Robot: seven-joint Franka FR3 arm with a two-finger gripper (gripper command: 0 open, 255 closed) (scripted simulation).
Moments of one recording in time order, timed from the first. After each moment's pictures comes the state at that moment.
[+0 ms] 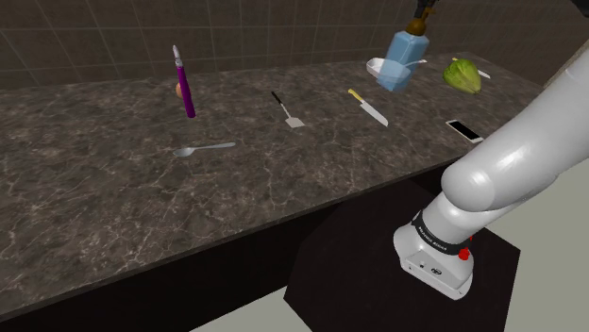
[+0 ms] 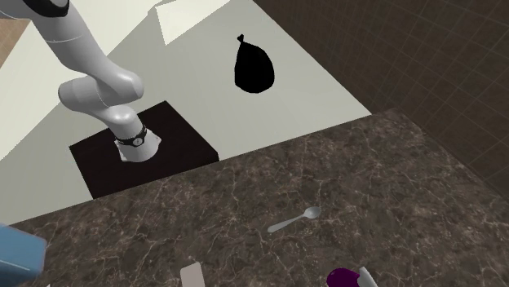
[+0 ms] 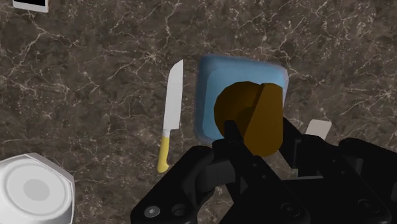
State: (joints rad) arm -0.42 -0.04 -0.30 -1.55 -0.02 1.47 -0.56
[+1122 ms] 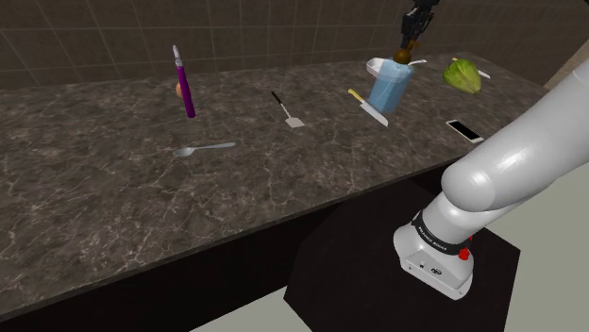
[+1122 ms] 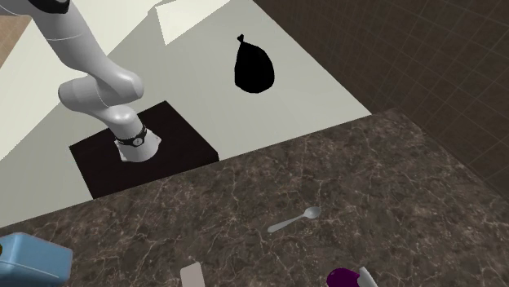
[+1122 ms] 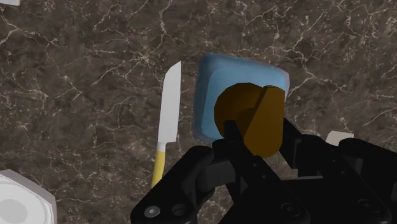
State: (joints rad) arm -0.42 -0.08 -0.30 -1.83 -0.04 1.71 -0.55
